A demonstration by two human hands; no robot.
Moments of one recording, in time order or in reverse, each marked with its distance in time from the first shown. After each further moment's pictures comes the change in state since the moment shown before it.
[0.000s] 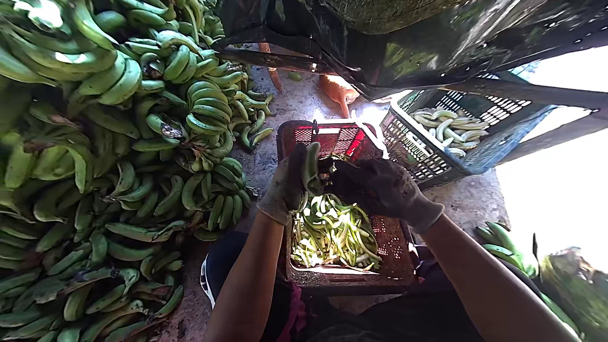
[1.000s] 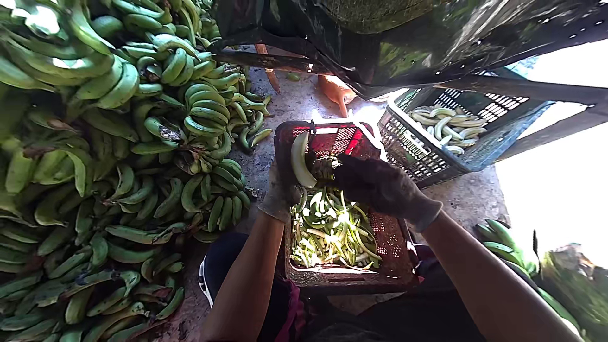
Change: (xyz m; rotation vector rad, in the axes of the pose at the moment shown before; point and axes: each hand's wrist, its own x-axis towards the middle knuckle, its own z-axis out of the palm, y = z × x) left_hand 0.003 -0.011 0.005 -0.164 0.063 0.108; right_hand -0.004 0.001 -0.006 0.119 -0.078 0.182
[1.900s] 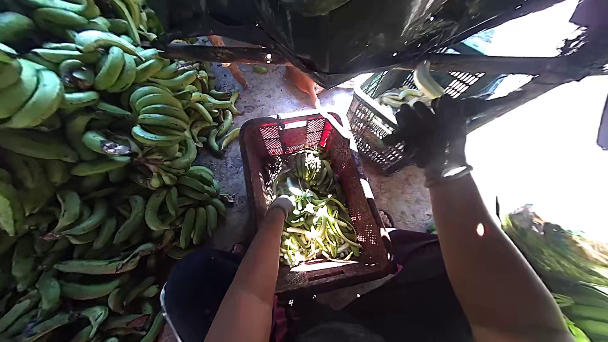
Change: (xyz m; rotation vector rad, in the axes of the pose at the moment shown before) left_hand 0.060 -0.172 -0.015 1.644 -0.364 -0.872; right_hand -0.024 0.081 -0.080 1.311 0.946 0.745
